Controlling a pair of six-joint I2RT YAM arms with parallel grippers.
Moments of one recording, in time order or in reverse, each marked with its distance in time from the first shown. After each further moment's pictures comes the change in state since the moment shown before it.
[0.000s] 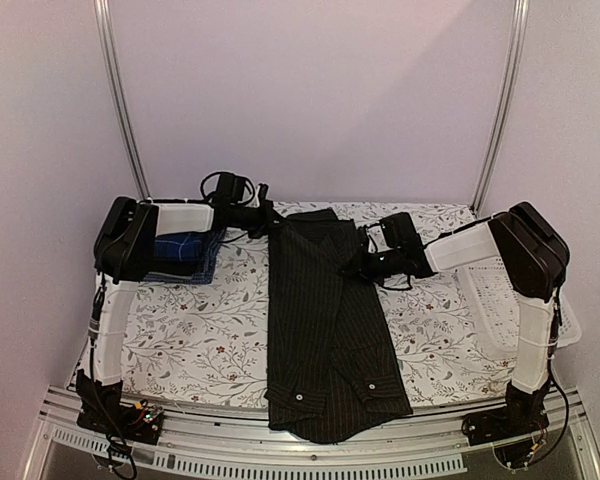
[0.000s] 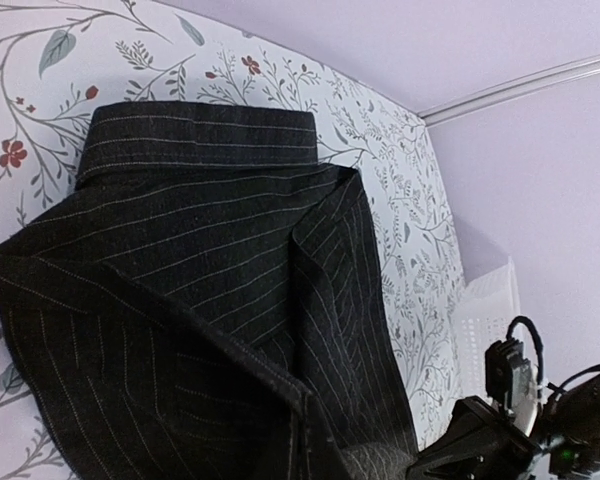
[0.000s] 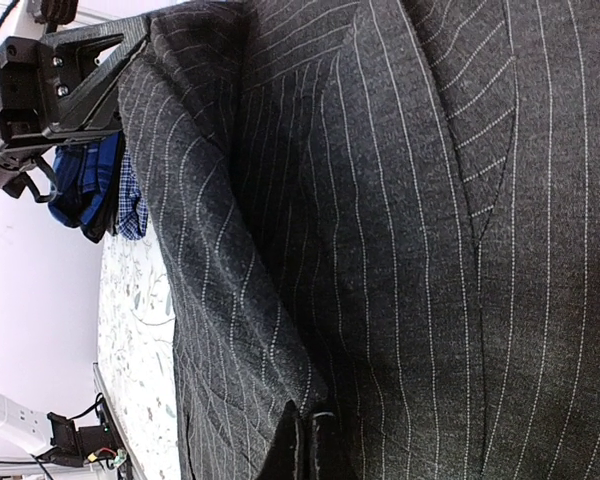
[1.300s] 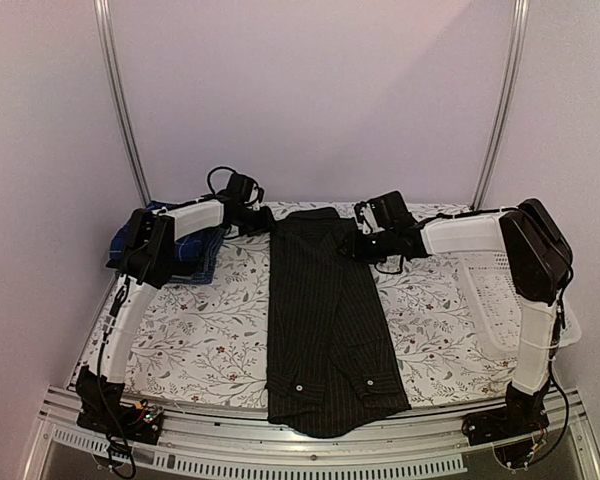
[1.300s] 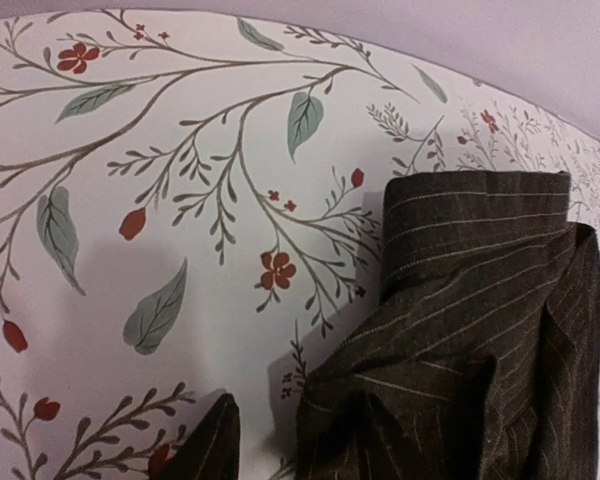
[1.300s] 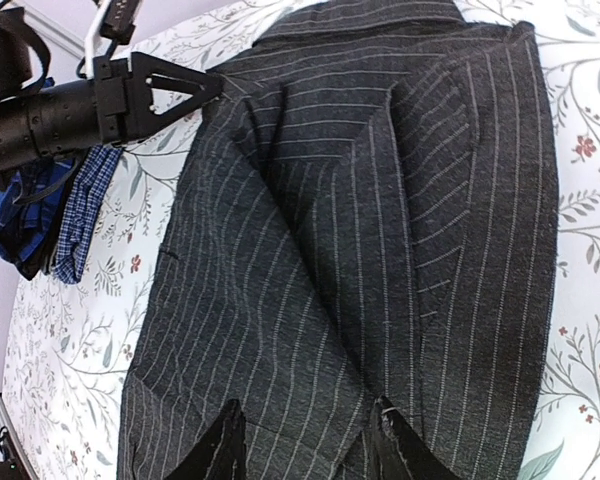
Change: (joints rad) left arm 0.017 0.272 0.443 -0.388 -0.381 0.271; right arm 0.042 -0.031 0.171 -0.217 0.306 -0.209
